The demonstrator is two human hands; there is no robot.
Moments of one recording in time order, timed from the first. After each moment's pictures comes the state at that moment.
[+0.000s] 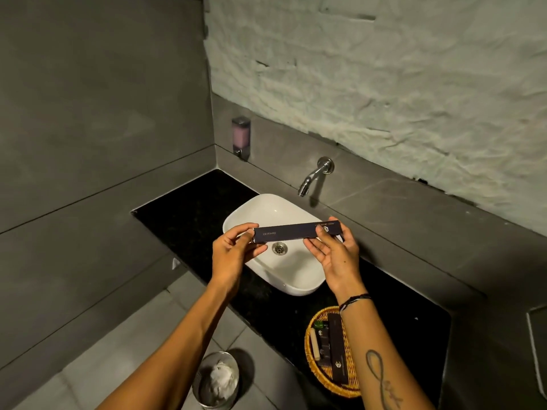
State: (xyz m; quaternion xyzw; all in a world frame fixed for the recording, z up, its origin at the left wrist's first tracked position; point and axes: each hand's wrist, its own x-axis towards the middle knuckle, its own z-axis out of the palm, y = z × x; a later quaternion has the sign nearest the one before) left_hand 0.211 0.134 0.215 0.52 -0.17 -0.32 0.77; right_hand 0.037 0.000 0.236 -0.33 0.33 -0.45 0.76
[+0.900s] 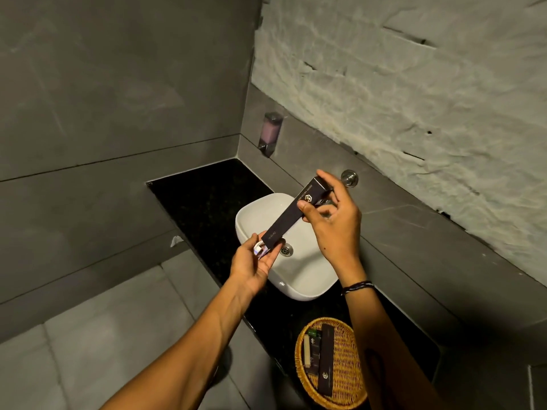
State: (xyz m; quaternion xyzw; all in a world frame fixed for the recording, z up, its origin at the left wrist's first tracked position) left_hand 0.210 0.132 0.200 0.20 0.19 -0.52 0.81; right_hand 0.104 0.043 0.326 -0.77 0.25 -0.40 0.43
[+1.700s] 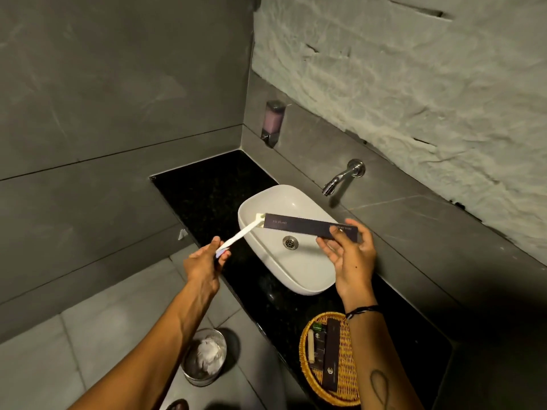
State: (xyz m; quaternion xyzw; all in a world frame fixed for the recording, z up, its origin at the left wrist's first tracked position) left_hand 0.257 0.179 0.159 0.48 0.20 -0.29 0.81; right_hand 0.061 0.013 0.255 -0.41 0.38 -0.45 0.70
